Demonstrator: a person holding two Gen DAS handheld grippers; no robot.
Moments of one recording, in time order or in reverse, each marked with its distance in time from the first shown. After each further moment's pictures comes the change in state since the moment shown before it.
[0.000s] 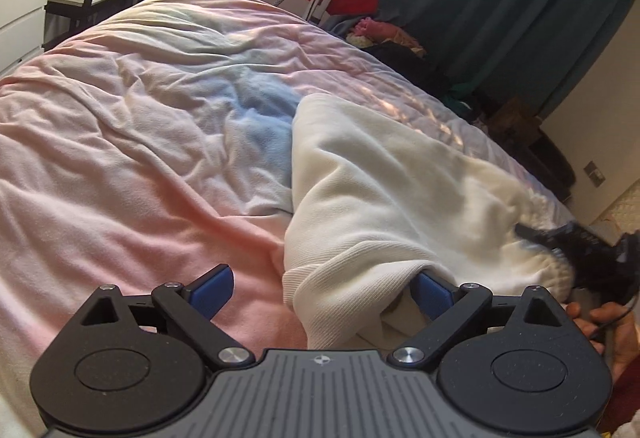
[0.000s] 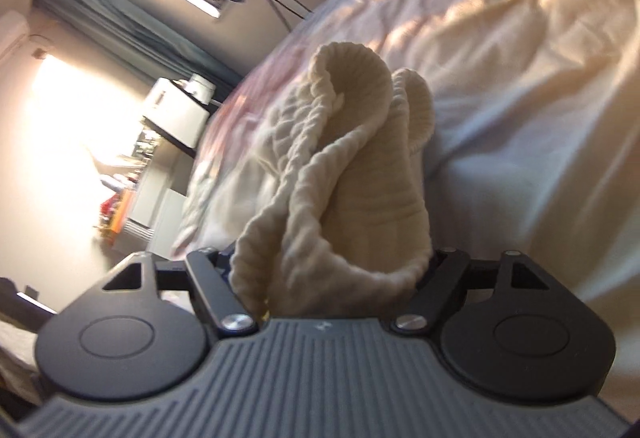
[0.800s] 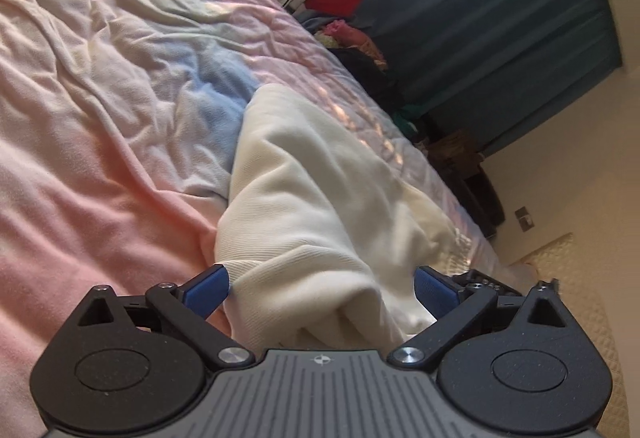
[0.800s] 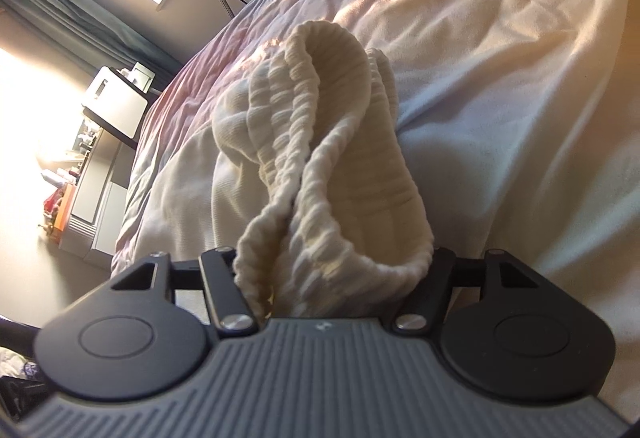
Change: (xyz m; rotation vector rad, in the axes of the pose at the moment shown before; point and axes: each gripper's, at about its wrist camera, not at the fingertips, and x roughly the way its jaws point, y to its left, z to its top) left arm 0.003 0.014 0.003 -0.194 0.000 -0.247; right arm 0.003 0.005 -0.014 0.002 0.019 -0.174
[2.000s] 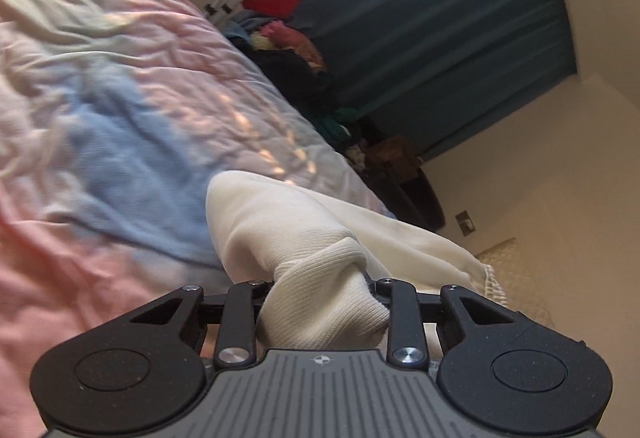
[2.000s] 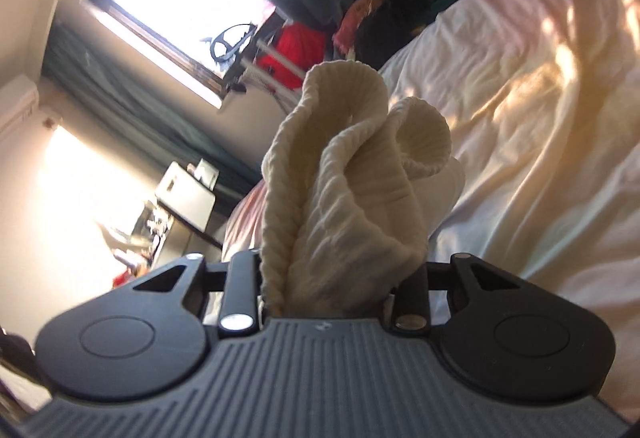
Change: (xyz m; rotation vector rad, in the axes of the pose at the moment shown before) left arm 0.045 -0.123 0.023 -0.001 0.021 -0.173; right arm -0.168 0.021 0.016 0.079 -0.318 0.171
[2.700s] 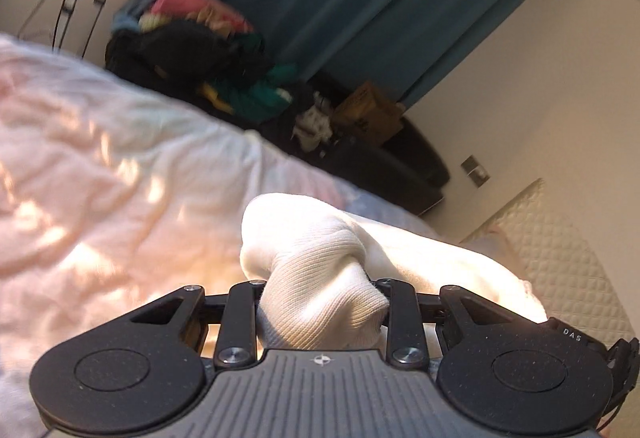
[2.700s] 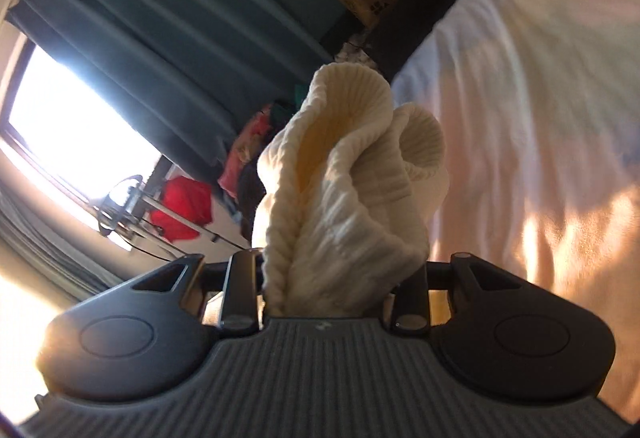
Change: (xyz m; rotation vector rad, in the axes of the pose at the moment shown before) left arm 0.390 -0.121 0.028 0.234 0.092 0.031; right arm 0.031 -0.199 0.244 0.130 -0.261 -0.236
